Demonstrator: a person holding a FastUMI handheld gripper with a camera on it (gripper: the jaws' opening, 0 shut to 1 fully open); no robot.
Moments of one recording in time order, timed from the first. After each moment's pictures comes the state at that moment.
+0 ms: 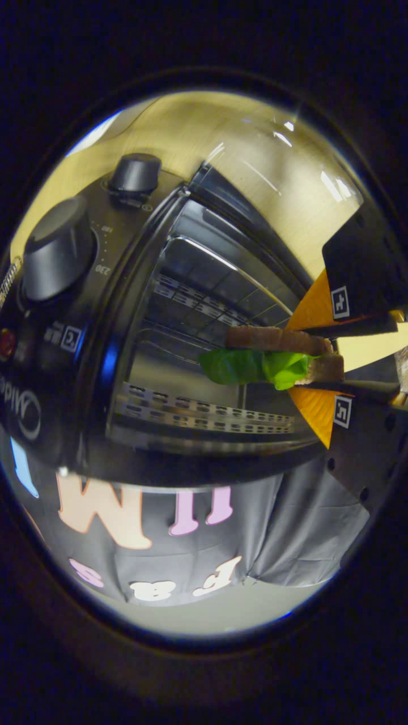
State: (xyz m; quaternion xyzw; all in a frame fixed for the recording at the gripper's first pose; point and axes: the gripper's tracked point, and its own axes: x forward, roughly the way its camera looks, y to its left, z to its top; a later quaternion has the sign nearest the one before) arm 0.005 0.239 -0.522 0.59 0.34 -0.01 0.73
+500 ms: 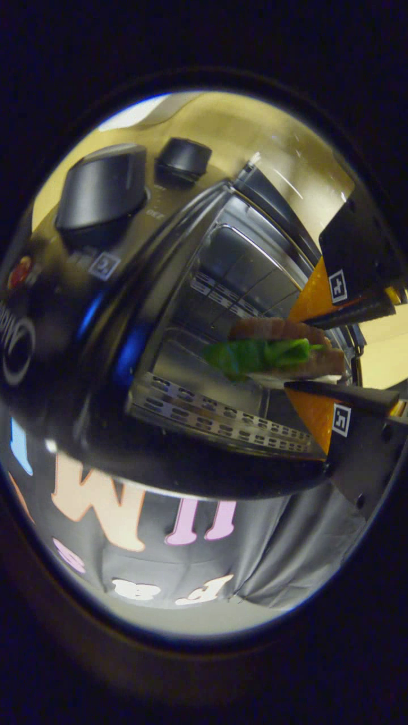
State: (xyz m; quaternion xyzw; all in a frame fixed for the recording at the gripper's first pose) arm 0.023 0.219 -0.532 0.51 0.32 -0.05 0.80
